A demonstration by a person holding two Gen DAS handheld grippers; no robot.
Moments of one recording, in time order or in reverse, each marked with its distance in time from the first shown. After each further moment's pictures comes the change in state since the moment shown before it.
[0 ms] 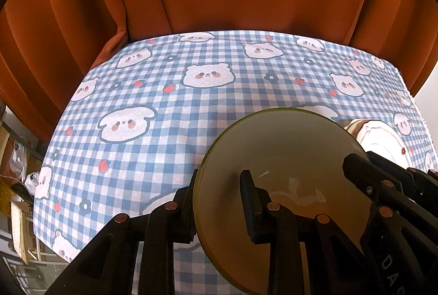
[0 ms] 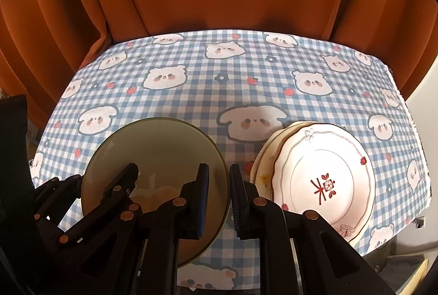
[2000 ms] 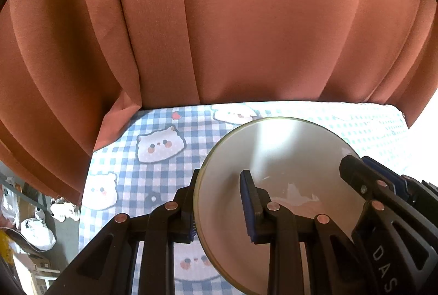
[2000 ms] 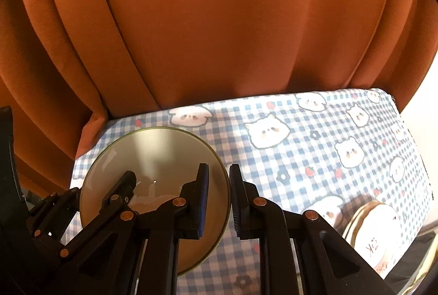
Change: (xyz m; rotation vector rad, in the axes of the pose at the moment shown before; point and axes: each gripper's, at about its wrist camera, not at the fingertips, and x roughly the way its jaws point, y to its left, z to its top) left arm 0.030 0.140 0.184 0.053 -0.095 -0.112; right arm 0.042 0.138 0.189 0.160 -0.100 -0.117
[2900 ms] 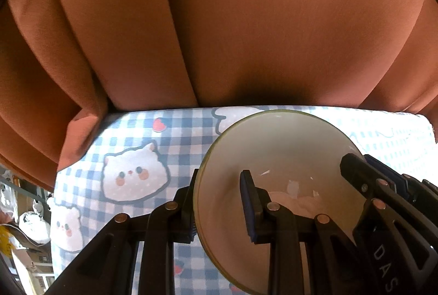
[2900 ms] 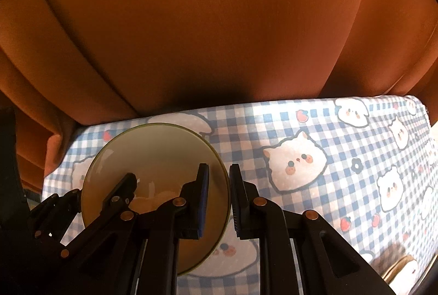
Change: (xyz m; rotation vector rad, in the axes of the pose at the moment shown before) left arm 0.143 0.005 0.058 -0.053 0.105 0.051; right arm 0.152 0.001 0.062 -0.037 0.097 0.045
